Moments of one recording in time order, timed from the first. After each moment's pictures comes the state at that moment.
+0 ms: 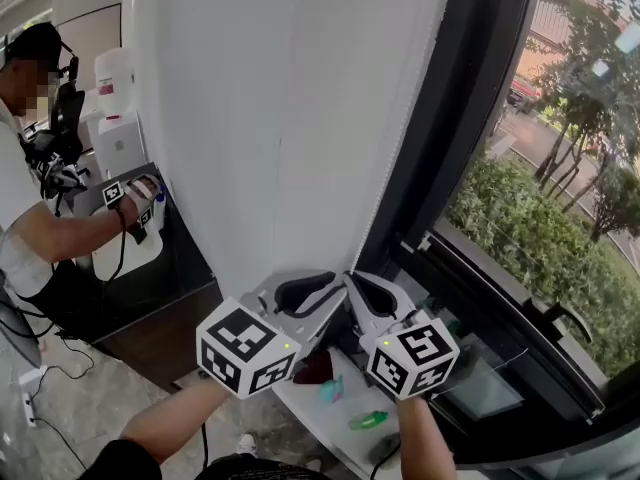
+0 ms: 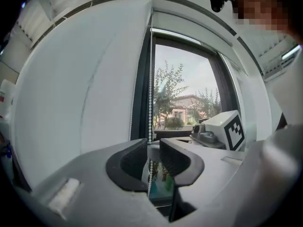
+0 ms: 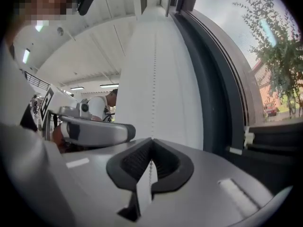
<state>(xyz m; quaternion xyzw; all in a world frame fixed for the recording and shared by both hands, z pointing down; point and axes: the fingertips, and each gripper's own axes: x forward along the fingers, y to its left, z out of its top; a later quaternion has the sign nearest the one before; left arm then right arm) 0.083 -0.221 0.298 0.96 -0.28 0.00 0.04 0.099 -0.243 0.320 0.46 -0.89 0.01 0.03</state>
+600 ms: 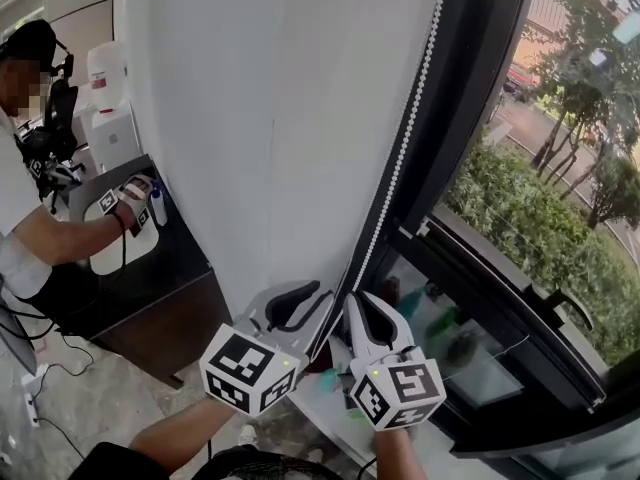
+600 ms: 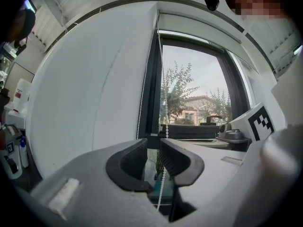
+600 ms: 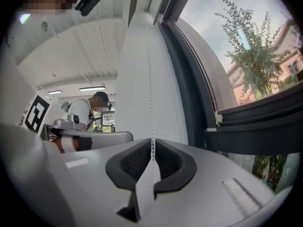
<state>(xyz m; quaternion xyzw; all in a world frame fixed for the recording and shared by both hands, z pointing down) 0.069 -0.208 0.332 0.94 -0.34 -0.02 0.06 0.117 -0.201 0.344 0.56 -0.83 0.05 -0.01</state>
